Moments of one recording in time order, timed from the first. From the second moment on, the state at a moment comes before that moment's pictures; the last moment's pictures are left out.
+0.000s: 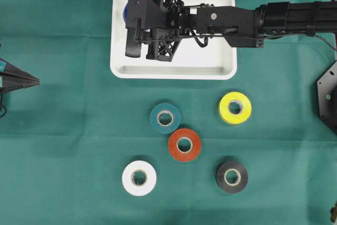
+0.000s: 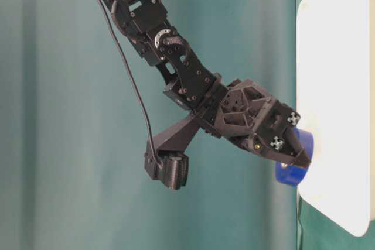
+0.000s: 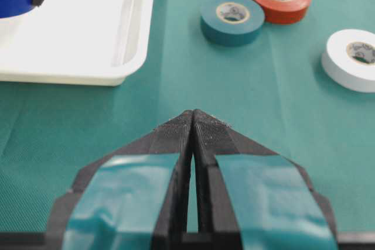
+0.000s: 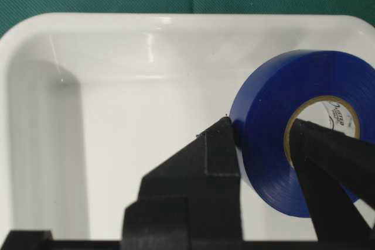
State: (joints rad) left arm 0.00 -1.35 1.49 -0.03 0.09 -0.02; right arm -0.25 0.31 0.23 -0.41 0.27 0.29
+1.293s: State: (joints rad) left arm 0.00 -1.39 1.50 -0.03 0.09 -0.02; right arm -0.28 -0.25 0.85 -0.41 0.08 0.29
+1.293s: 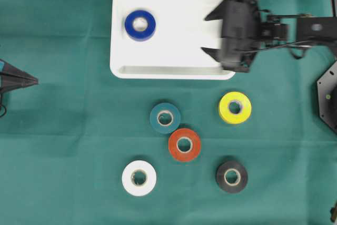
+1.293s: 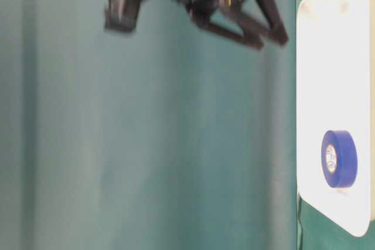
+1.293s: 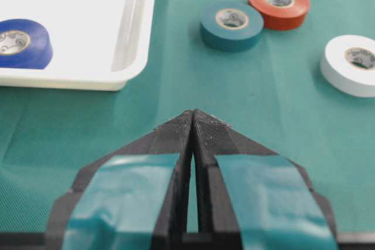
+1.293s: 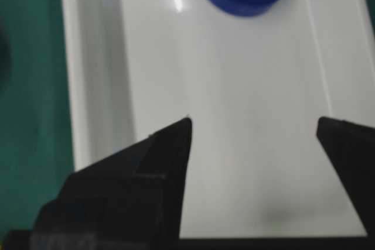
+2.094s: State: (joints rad) left arm 0.04 -1.39 1.50 -0.03 0.09 -0.02; right arm -0.19 -0.79 1.31 -0.40 -0.04 0.38
